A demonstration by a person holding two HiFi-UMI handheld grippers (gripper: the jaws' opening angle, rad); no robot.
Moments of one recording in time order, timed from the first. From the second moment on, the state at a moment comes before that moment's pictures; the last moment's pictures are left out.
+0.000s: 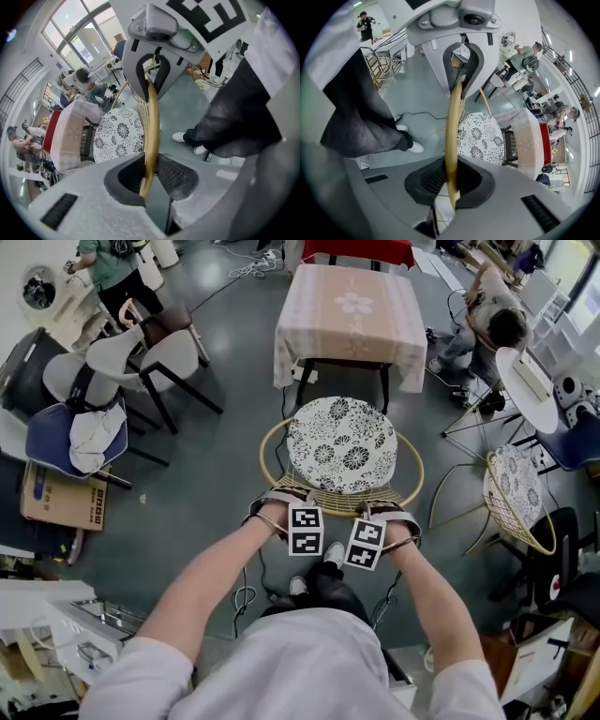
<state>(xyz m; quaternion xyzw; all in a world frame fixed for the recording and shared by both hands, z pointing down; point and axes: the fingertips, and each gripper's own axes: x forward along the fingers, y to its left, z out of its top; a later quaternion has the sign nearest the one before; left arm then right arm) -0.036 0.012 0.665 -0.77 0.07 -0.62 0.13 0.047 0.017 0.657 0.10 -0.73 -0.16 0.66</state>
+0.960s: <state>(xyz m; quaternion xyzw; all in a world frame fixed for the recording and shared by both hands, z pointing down) -0.036 0.037 0.662 -0.79 0.11 -0.60 0.10 0.044 0.039 0.648 0.20 -0.75 -0.12 0.62</state>
